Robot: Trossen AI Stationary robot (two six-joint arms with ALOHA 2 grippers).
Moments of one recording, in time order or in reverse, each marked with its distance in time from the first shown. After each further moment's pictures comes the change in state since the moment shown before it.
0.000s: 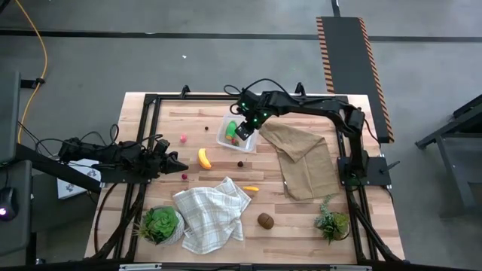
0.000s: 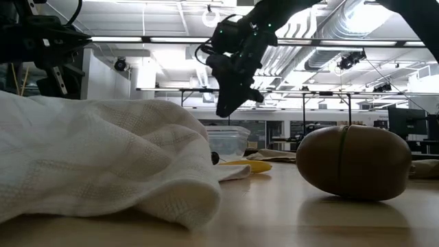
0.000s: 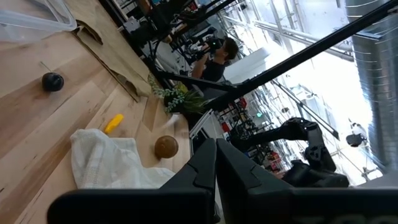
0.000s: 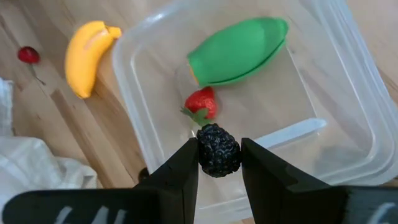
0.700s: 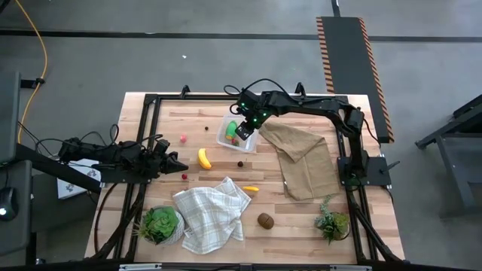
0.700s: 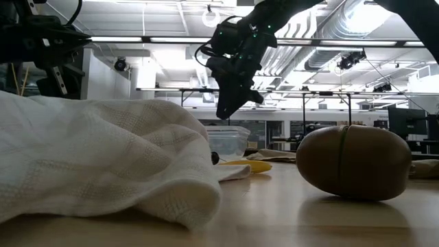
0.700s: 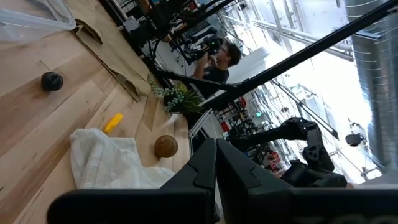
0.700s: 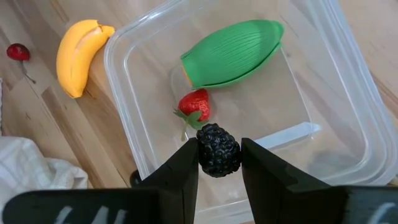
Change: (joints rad) left arm 0.000 0.000 0.000 0.000 0.002 -0.001; right arm 0.000 0.007 0.000 0.007 0.011 -0.026
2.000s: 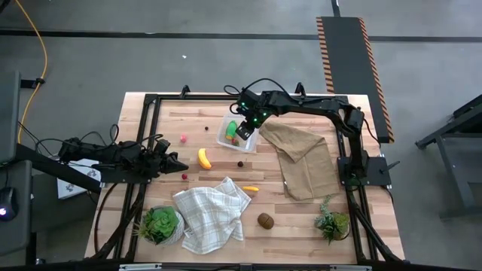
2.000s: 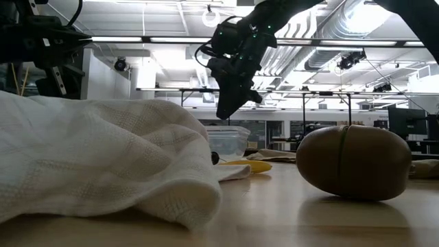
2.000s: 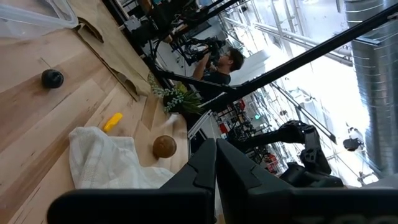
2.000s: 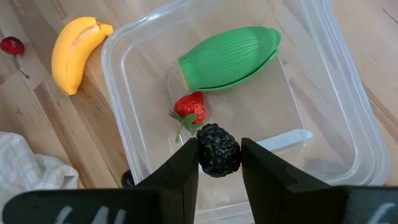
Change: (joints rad) left arm 0.000 0.000 0.000 0.000 -0.007 -0.025; right arm -0.009 0.000 0.000 0.005 0.014 -0.051
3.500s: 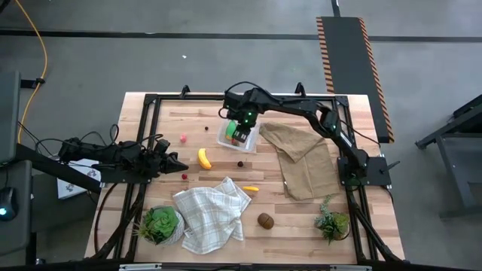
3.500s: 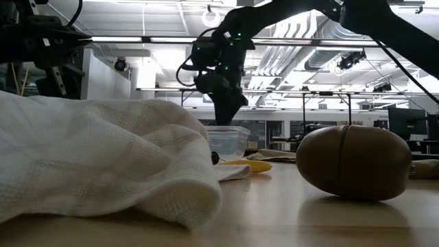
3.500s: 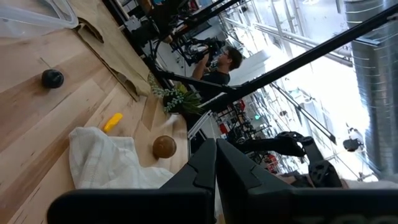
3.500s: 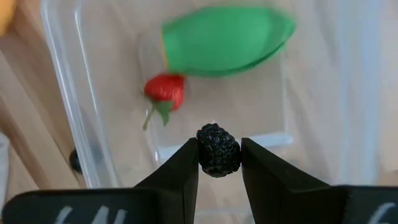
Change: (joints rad) left arm 0.000 0.000 0.000 0.001 -0.001 -0.001; right arm 0.020 0.297 0.445 -0.411 0.078 -0.226
